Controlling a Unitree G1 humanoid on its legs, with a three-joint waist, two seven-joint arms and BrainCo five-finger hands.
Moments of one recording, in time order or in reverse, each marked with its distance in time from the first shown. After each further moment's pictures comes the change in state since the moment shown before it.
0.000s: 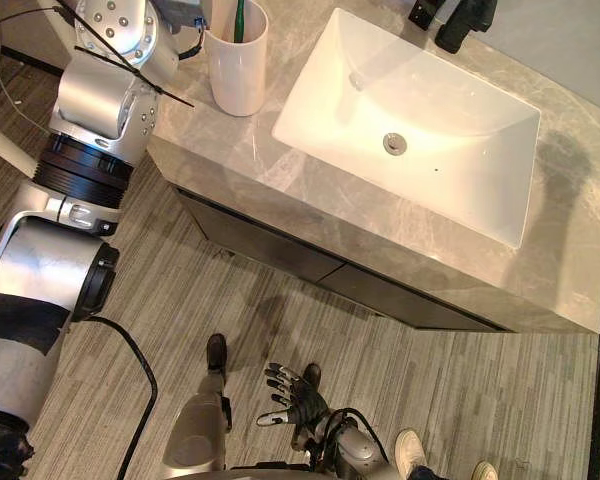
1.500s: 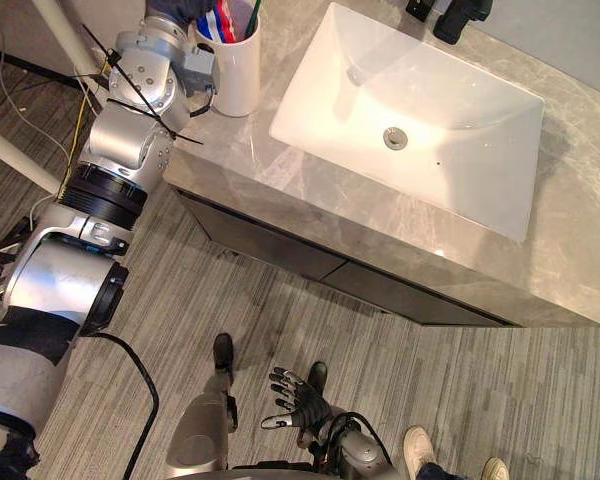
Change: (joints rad) left arm 0.094 -0.003 -0.046 0.124 -0.031 0.001 -0.066; right arm -0.002 -0.010 0.000 0.040 0.019 -0.008 0.002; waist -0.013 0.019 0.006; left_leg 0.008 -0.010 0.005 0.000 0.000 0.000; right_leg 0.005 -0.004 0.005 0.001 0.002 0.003
